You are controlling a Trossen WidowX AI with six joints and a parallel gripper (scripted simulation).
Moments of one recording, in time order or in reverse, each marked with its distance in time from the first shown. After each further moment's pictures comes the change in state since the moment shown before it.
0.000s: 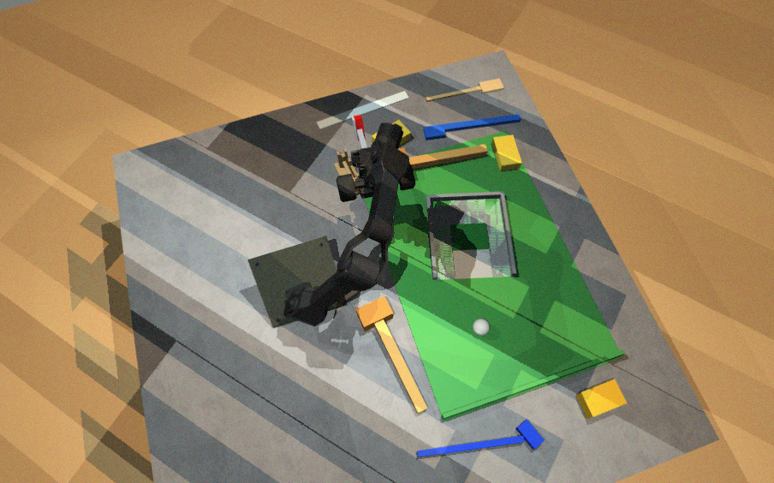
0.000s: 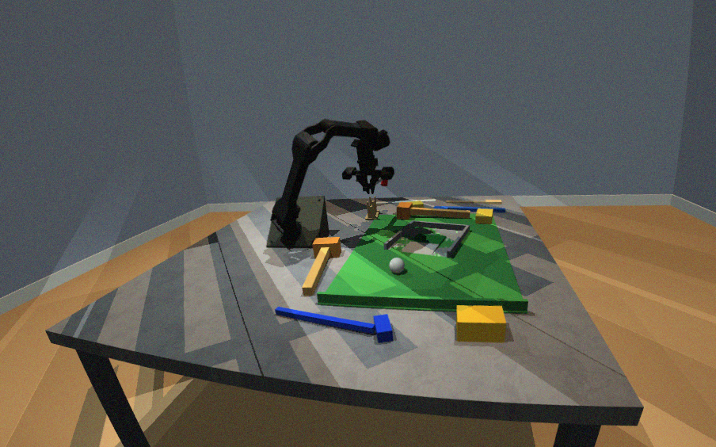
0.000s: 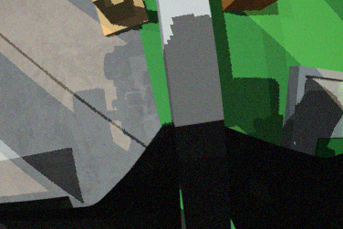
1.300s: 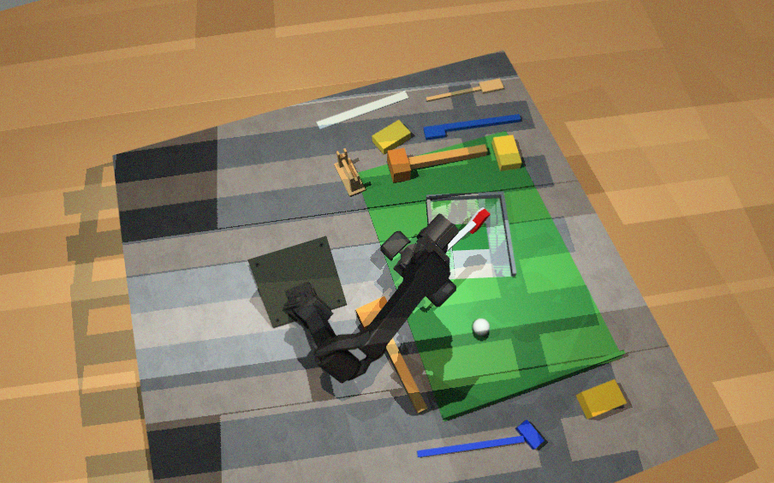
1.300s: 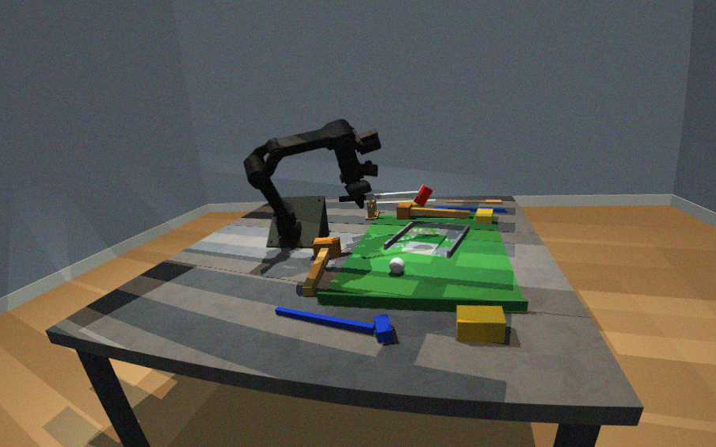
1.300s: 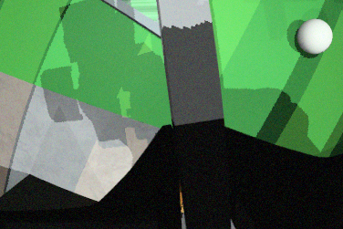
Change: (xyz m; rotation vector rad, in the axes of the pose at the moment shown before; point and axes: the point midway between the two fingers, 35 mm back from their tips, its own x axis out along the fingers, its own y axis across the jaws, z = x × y) arm -0.082 -0.047 -0.242 1.022 -0.018 -0.179
